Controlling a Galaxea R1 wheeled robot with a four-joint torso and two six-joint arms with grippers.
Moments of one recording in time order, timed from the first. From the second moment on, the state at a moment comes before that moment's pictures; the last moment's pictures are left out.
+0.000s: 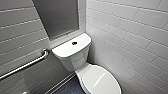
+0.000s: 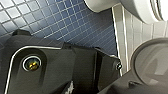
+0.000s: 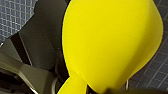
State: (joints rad) left arm 1.15 2.16 -1.36 0.53 0.13 -0.84; right arm -1.64 2.49 -1.88 0.39 0.38 -0.06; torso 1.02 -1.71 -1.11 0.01
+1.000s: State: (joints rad) left arm 1.48 2.41 -1.63 0.89 0.07 -0.82; right arm -1.47 2.02 -1.21 0.36 0.47 -0.07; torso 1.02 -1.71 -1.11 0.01
